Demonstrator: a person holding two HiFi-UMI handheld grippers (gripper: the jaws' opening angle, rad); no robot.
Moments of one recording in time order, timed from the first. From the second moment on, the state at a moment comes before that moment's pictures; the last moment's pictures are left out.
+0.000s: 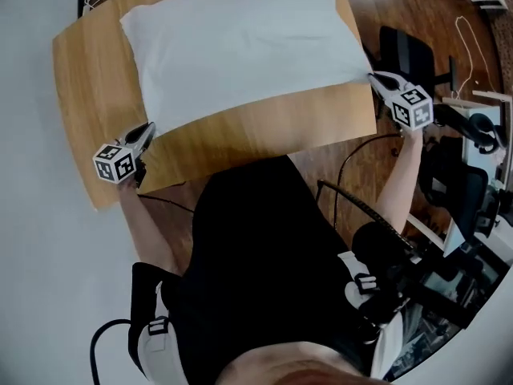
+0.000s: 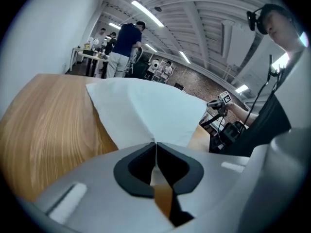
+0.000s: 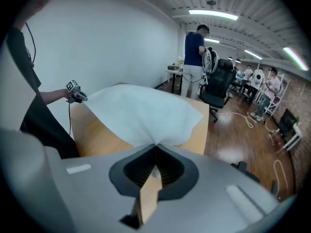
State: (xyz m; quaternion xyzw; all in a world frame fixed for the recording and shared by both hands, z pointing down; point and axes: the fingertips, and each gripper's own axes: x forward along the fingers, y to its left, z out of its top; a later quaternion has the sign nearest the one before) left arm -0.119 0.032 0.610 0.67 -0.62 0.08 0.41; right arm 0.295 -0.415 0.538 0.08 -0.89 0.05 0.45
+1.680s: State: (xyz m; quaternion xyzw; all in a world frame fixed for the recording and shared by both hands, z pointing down) left arm -0.159 -0.068 0.579 0.66 -0.66 -0.21 0.30; right arm 0.225 -0.442 0.627 0.14 -0.90 0.07 0.40
